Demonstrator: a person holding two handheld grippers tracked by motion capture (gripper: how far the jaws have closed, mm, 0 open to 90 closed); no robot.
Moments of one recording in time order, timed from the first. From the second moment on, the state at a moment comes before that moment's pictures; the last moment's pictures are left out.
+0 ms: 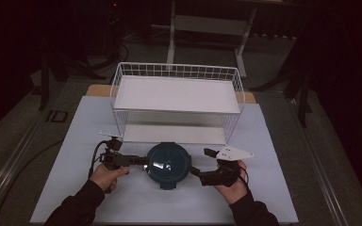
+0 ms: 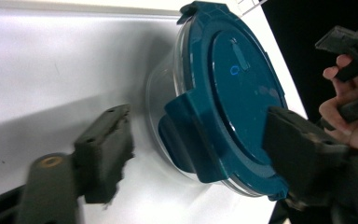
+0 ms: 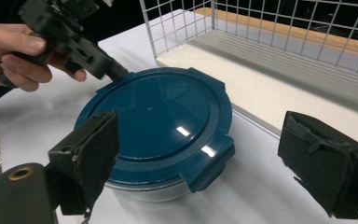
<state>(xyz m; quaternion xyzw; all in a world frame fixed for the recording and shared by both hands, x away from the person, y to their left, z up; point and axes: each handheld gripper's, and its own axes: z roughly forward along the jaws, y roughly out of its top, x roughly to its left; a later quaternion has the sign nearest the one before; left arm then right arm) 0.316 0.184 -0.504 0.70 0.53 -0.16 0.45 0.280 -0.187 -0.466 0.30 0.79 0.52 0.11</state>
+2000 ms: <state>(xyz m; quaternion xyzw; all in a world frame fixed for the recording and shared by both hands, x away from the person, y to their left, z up) 0.294 0.176 -0.499 0.74 0.45 -0.16 0.48 0.310 -0.197 -0.515 0.42 0.73 0.50 -0.20</state>
